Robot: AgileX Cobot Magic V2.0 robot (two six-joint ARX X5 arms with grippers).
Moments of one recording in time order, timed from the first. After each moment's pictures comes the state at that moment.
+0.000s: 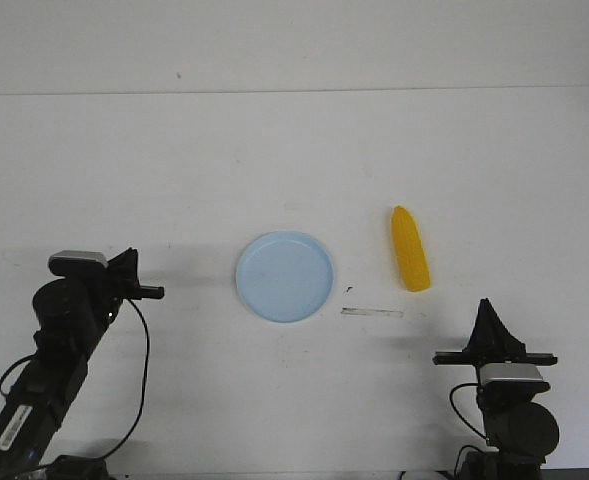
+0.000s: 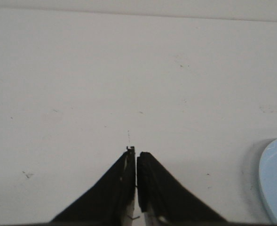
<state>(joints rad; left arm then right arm) -0.11 0.89 0.59 0.12 0.04 -0.05 -0.04 0.00 0.01 0.11 -0.03 0.03</state>
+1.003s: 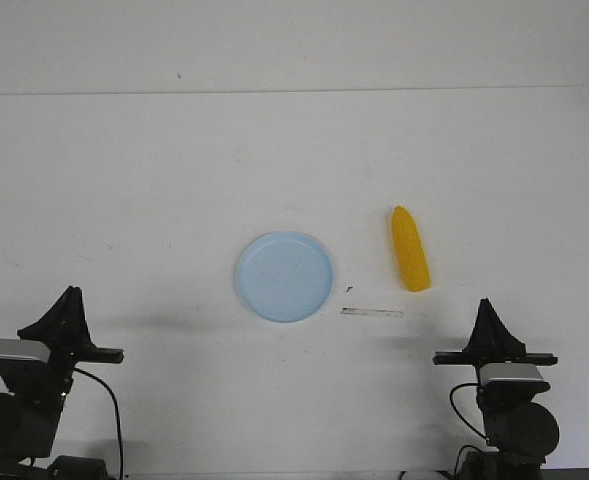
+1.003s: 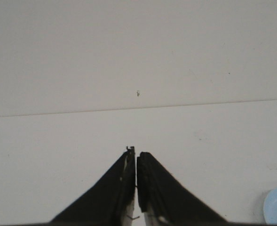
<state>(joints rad) -0.10 0.26 0.55 -0.16 -0.06 0.03 -0.04 0.00 0.01 0.11 -0.03 0.03</state>
